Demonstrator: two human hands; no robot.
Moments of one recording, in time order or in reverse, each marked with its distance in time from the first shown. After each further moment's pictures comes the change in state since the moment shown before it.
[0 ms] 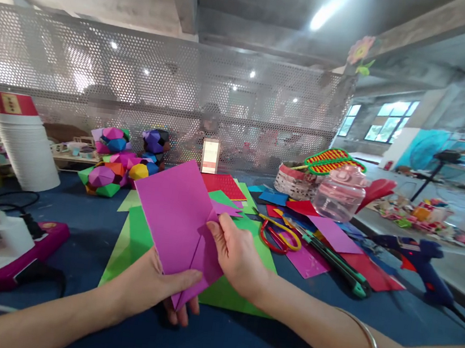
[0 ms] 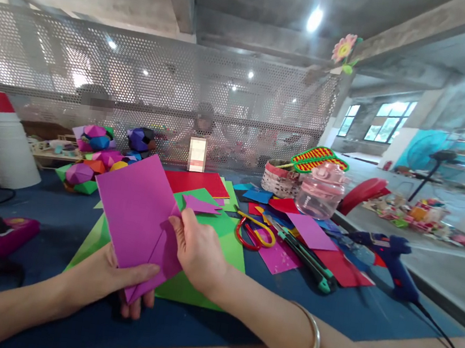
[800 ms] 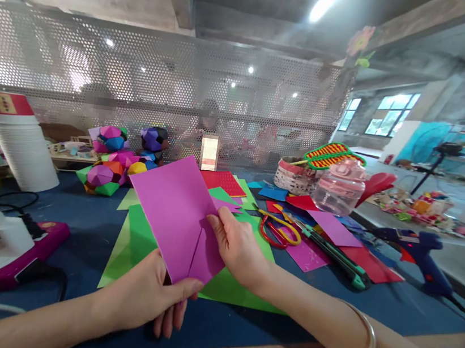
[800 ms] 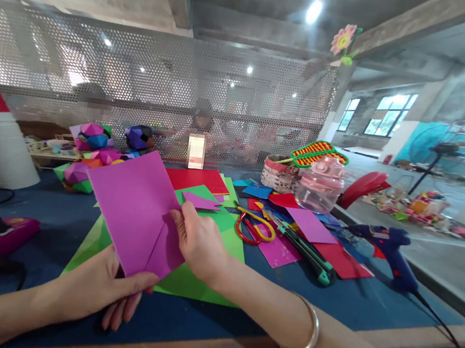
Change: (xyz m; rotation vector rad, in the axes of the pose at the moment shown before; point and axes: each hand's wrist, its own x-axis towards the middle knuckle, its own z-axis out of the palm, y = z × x) left_hand -0.006 -0.002 0.005 0.232 -0.001 -0.095; right_hand 0.003 0.004 -0.004 -0.100 0.008 -0.060
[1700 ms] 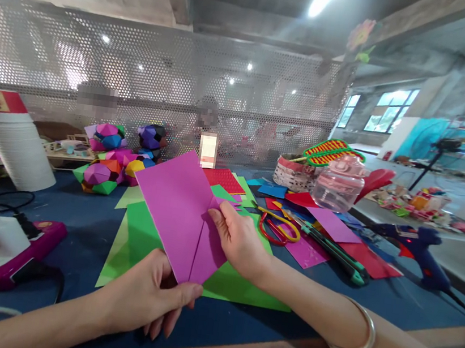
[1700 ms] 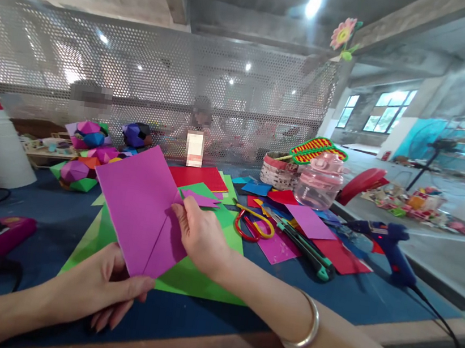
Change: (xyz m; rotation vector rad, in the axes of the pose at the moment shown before) left_hand -0.003 0.007 -0.001 0.075 -0.058 -0.012; right_hand 0.005 0.000 -0.006 0.117 0.024 0.021
